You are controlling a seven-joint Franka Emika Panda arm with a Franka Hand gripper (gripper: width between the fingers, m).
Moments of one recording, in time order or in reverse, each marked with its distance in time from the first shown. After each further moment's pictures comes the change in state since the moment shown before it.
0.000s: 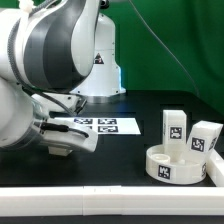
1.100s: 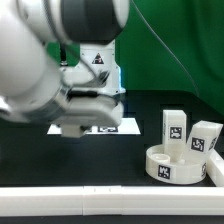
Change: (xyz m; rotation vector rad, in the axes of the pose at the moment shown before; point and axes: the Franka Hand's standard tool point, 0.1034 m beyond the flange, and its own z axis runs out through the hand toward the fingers) arm -0.044 -0.070 -0.052 -0.050 0.104 -0.062
